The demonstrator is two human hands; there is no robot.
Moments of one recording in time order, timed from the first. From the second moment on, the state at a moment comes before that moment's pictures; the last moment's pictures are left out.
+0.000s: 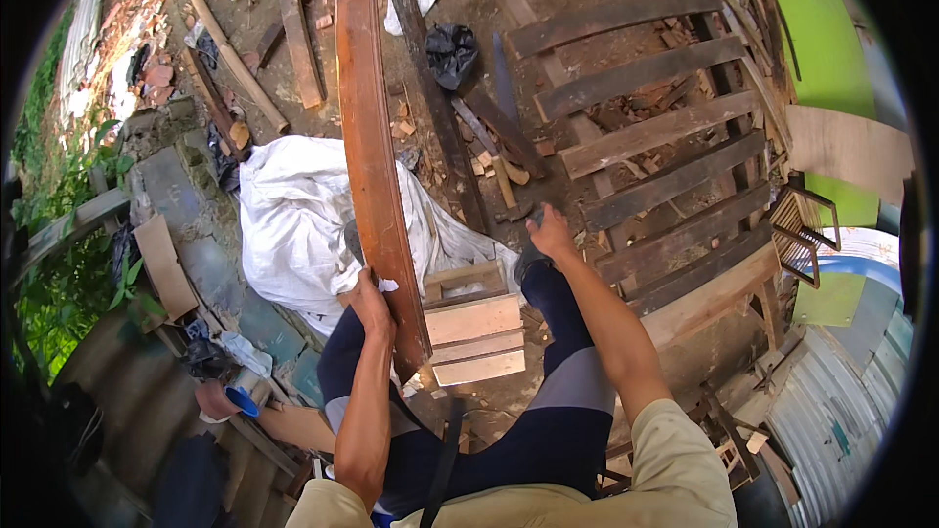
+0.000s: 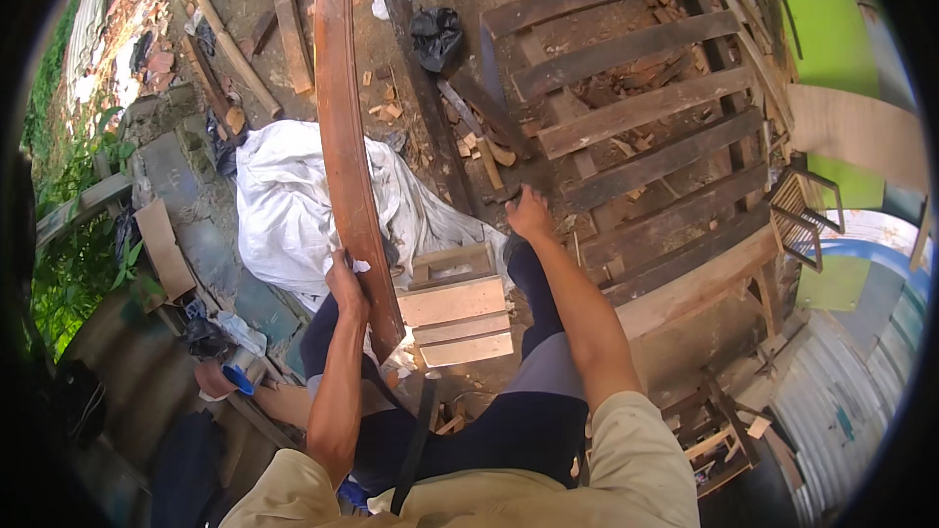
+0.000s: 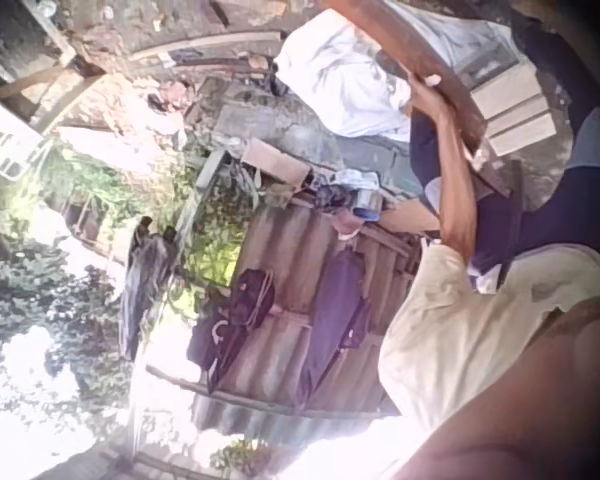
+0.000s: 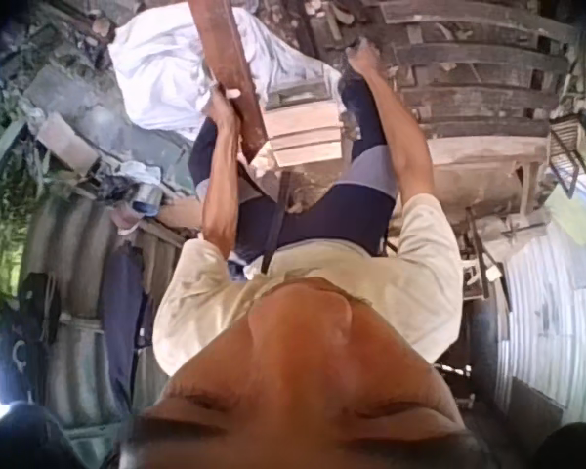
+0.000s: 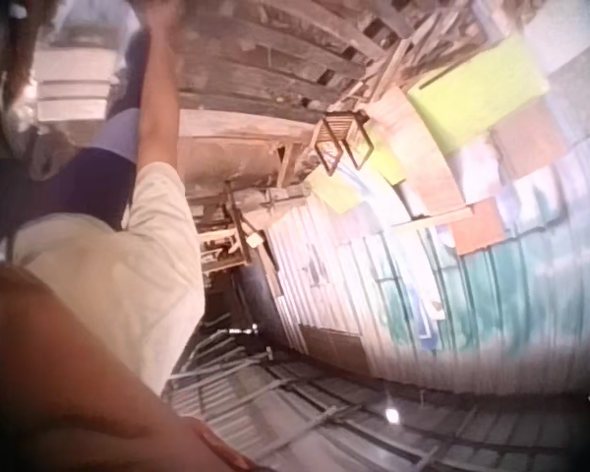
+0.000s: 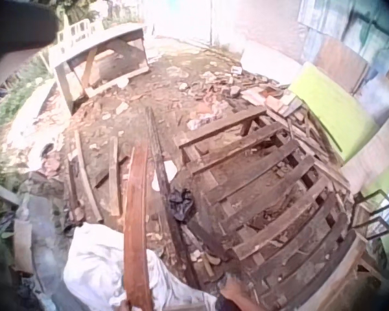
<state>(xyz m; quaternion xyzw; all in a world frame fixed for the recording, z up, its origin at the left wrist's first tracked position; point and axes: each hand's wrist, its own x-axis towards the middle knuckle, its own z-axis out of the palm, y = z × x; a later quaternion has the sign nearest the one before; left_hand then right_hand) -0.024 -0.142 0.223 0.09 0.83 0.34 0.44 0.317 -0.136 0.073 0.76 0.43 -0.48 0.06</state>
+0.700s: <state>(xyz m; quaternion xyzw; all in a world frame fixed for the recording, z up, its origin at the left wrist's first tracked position) -0.062 -0.059 0.030 0.20 0.75 0.48 0.42 0.344 -0.043 -0.147 0.88 0.44 -0.20 0.05</state>
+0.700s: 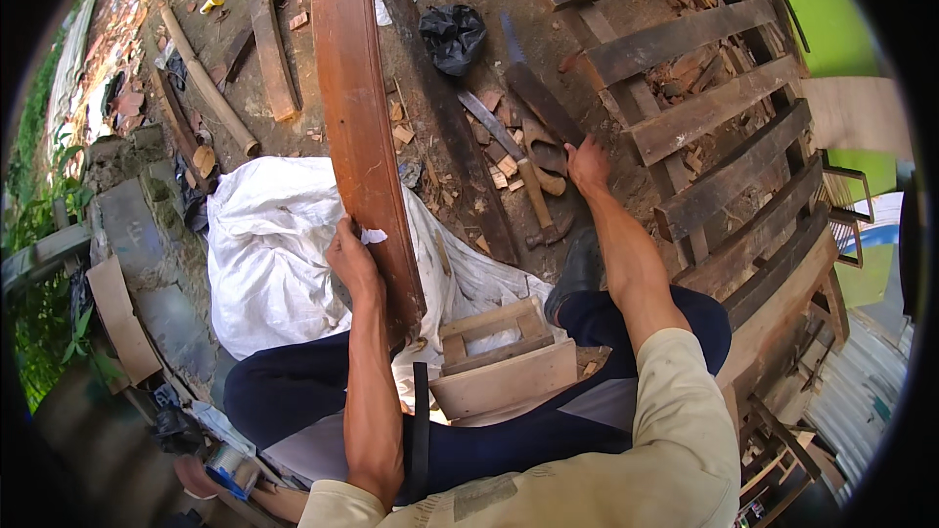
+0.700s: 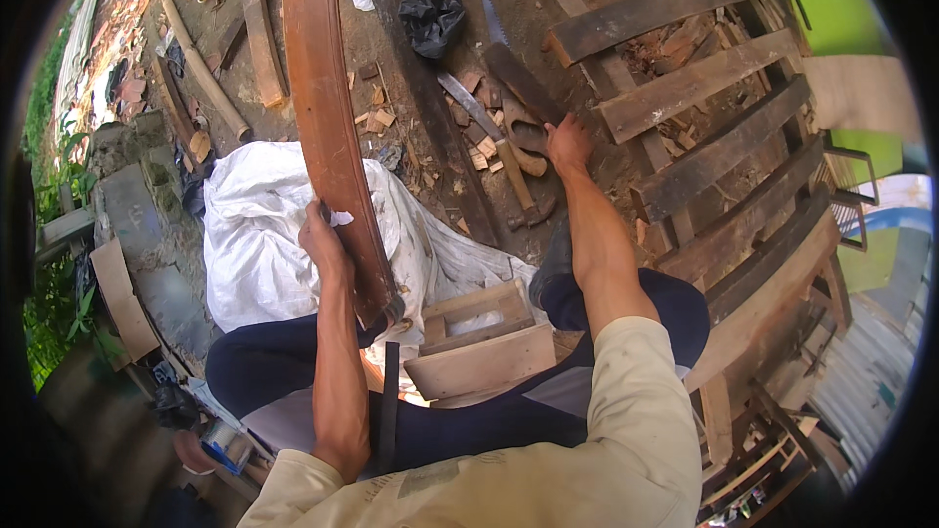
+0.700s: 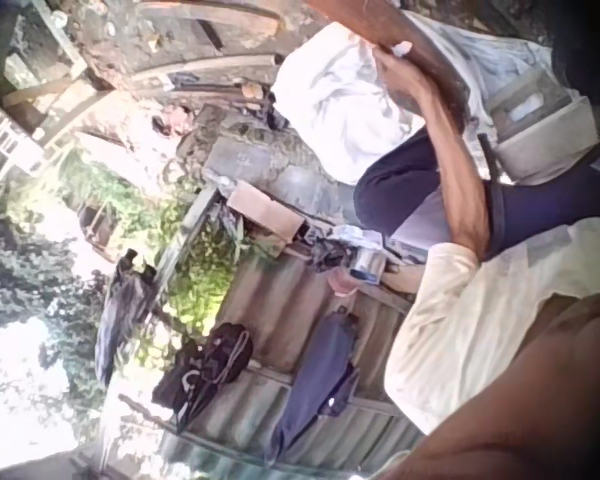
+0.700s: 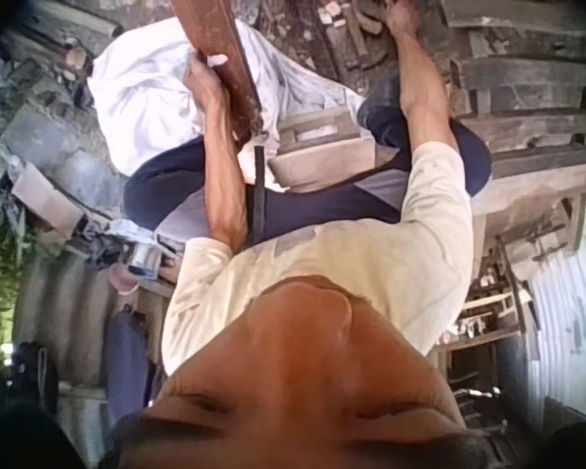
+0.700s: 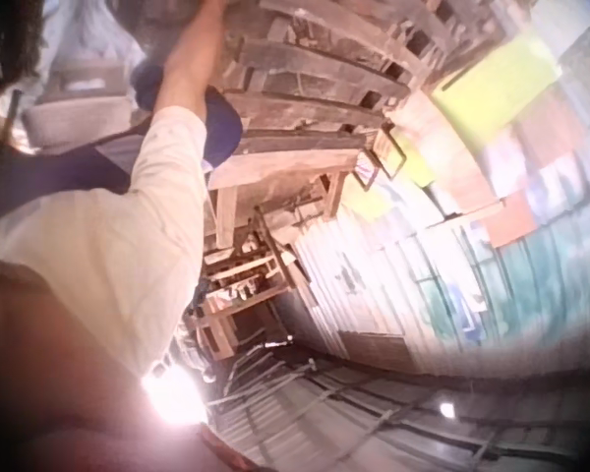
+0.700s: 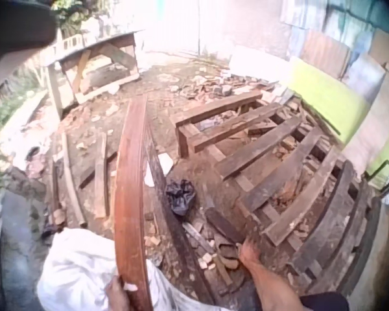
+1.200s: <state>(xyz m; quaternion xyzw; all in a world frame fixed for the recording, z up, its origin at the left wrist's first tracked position) -0.103 -0.073 0.029 0.26 0.76 0.48 0.35 0.313 -0.025 -0.185 0.76 0.48 -0.41 0.15</state>
